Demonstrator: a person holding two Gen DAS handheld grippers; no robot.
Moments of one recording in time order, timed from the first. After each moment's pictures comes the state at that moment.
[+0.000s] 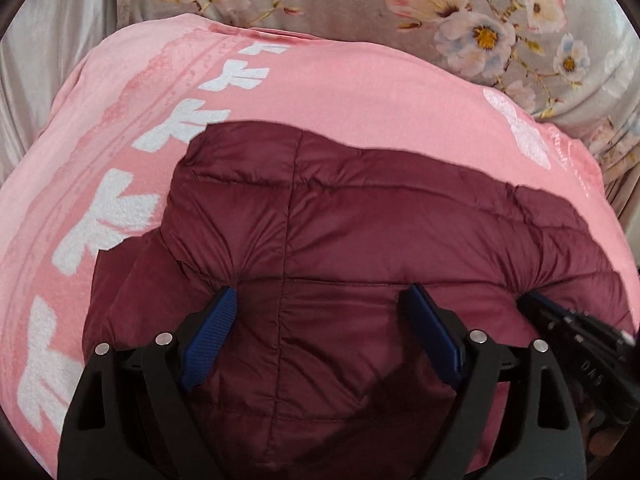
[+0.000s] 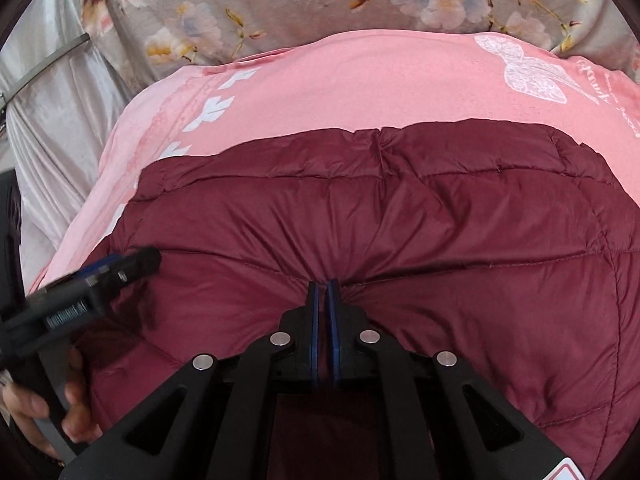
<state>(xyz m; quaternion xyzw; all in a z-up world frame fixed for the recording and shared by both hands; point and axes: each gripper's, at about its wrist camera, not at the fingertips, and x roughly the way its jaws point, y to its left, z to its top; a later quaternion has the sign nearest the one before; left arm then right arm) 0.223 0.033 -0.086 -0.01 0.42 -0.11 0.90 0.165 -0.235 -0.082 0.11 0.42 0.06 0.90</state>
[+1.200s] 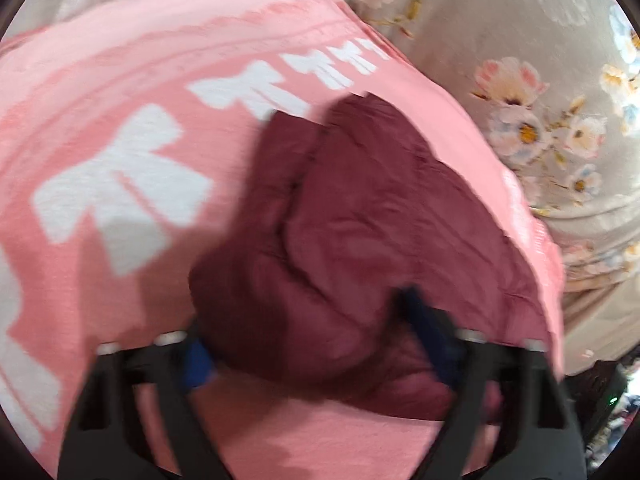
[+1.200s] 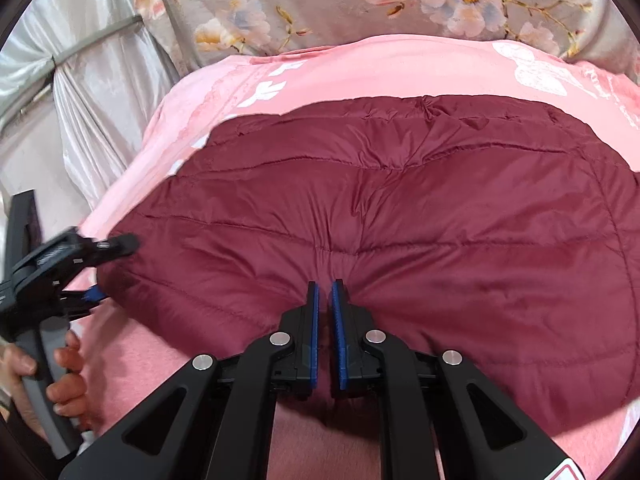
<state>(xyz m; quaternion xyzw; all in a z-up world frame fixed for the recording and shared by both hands) 0.134 0.157 -0.092 -0.26 0.45 -0.09 0.85 0.066 -0.207 -0.076 0.11 0.40 0.11 0.90</state>
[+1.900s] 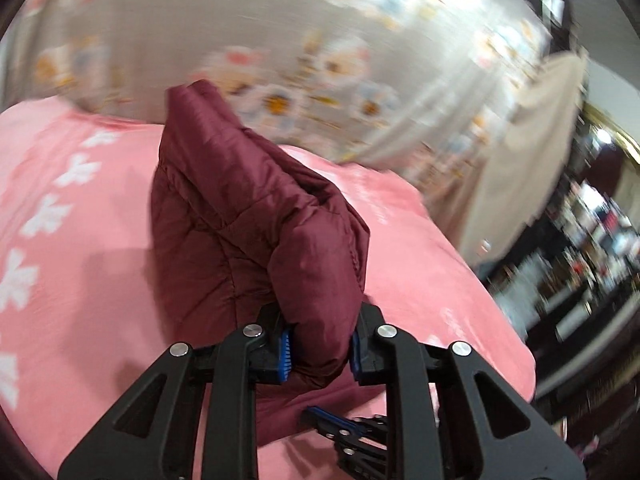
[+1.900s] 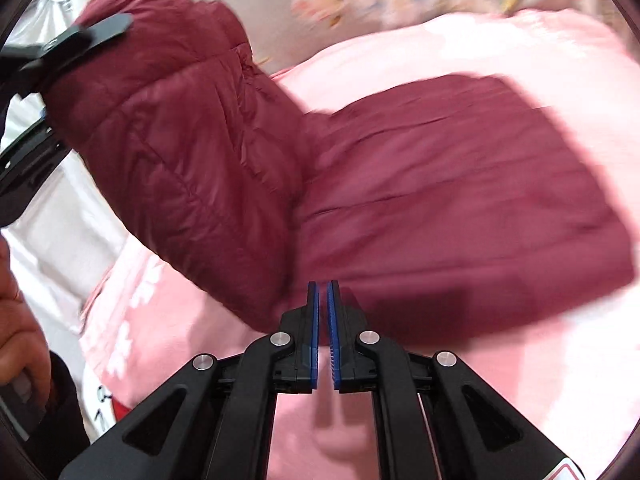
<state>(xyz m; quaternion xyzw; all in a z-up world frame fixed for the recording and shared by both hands) 0.069 -0.072 0.077 -0.07 0.32 -0.39 0.86 -0.005 -0.308 -0.059 0.21 0.40 0.08 0.89</state>
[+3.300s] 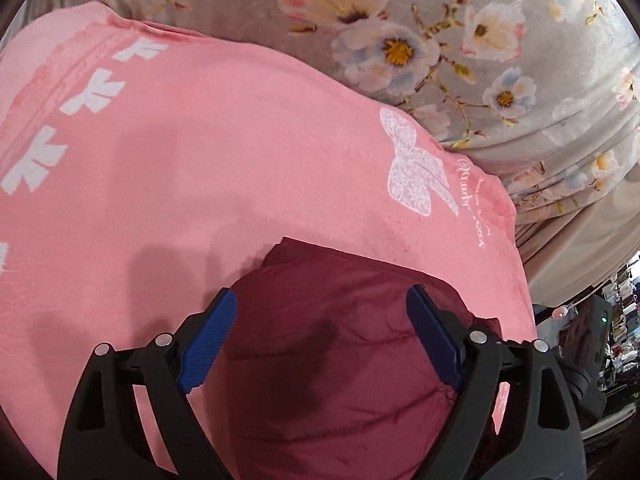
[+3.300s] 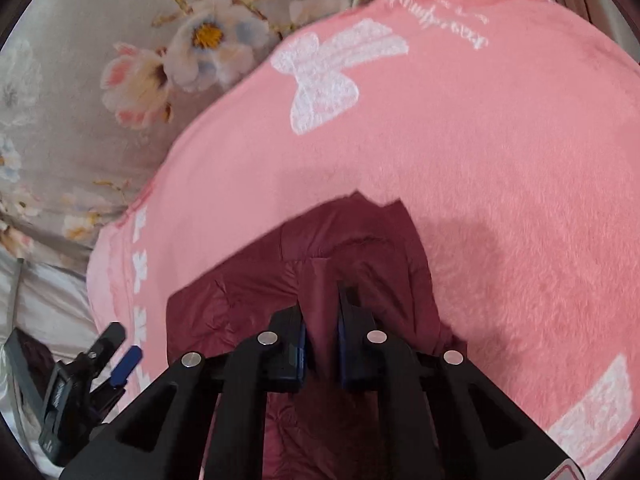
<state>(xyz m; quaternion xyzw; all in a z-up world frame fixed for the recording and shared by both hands) 0.268 -0.124 0.003 -0.14 0.47 -0.24 0.84 0.149 -0.441 -0.019 0.36 0.42 -0.08 0.83</state>
